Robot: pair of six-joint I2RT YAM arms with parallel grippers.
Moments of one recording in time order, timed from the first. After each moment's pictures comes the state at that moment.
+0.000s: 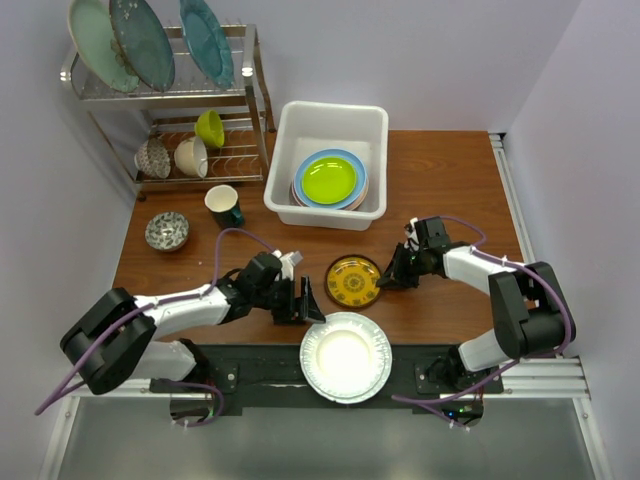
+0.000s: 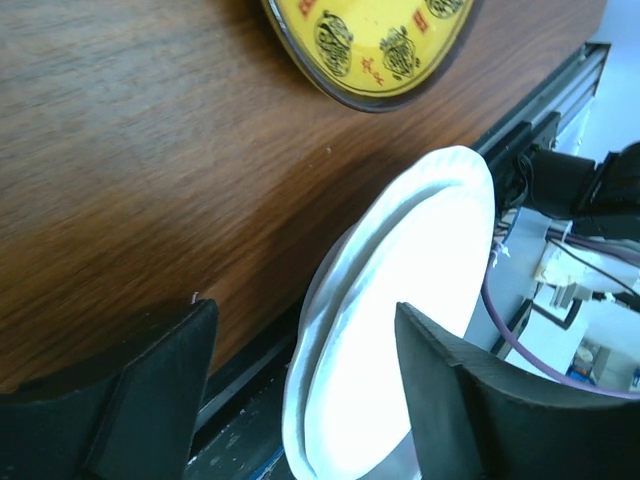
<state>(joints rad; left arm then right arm) -0.76 1.29 0.44 0.05 0.45 -0.89 0.25 1.49 0.65 -0.28 -0.45 0.62</state>
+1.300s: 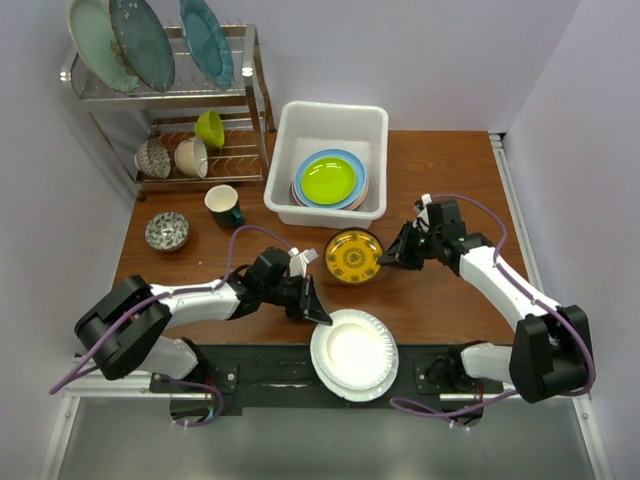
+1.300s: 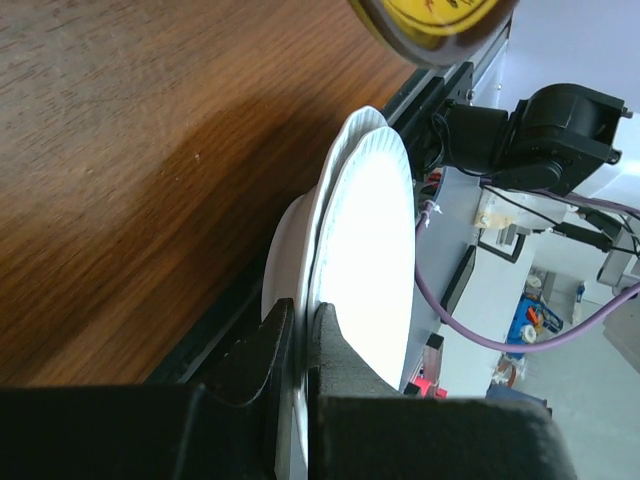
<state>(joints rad) -0.79 1.39 0.48 0.22 0.62 -0.93 0.25 1.26 0.78 -0.43 -0.46 0.68</state>
